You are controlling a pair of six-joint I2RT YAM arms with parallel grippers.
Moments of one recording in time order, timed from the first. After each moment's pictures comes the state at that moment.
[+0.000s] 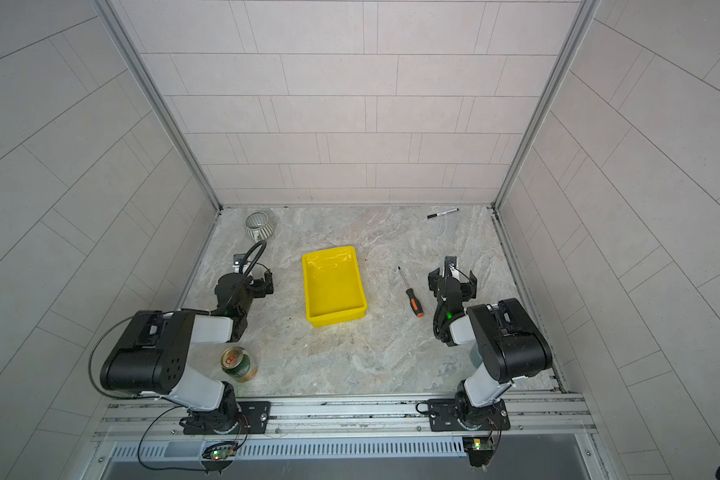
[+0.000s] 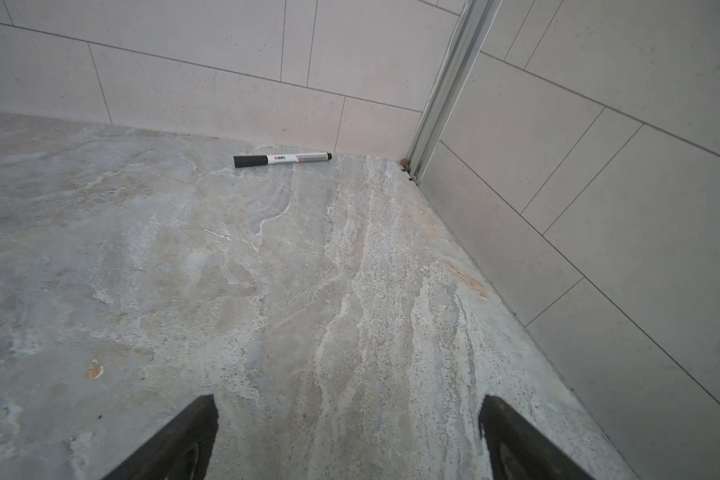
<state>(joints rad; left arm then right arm) -0.02 1.47 0.36 0.74 -0.13 0.00 0.15 1.58 0.30 1.01 0.55 -0.09</state>
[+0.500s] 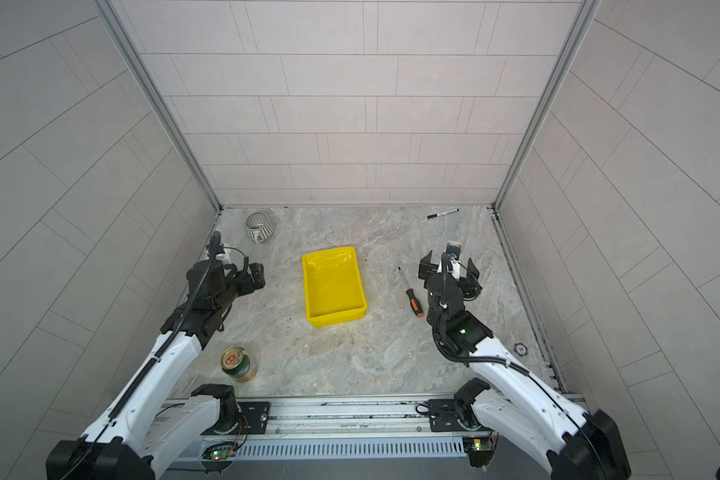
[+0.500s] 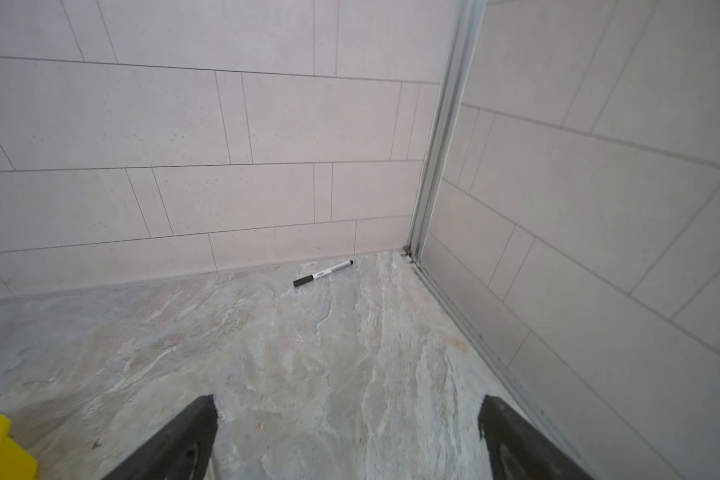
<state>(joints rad) -0.06 0.91 0.59 -0.29 0.01 -0.34 0.50 0.79 0.55 -0.03 0.84 0.24</state>
